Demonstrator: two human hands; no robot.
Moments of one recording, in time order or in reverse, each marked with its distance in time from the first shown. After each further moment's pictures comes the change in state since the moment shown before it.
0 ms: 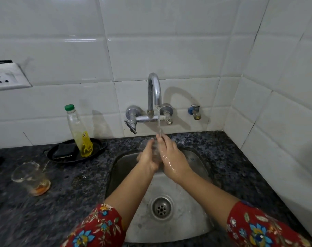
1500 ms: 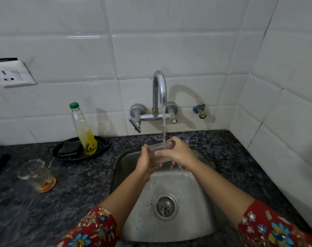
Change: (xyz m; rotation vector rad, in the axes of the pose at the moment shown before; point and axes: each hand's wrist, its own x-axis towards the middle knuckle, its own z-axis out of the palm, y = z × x) left_hand -0.007 -0.003 -0.037 0.414 0.039 0.159; right_hand 0.019 0.004 -0.025 0.798 -0.234 0.508
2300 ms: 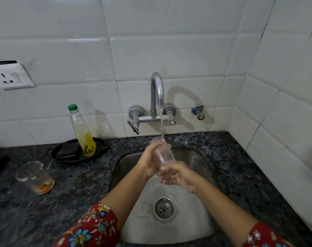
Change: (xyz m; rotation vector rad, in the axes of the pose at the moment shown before) left_hand -0.018 0.021 0.022 -0.173 -0.331 -0.046; right_hand -0.033 0.037 0.008 0.547 -0.309 0.138
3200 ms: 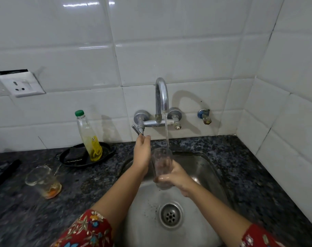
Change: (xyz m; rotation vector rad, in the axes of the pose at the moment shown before) left_hand -0.016 0.039 0.006 0.440 0.450 0.471; right_hand 0.031 0.006 0.018 -0.072 0.052 -0.121
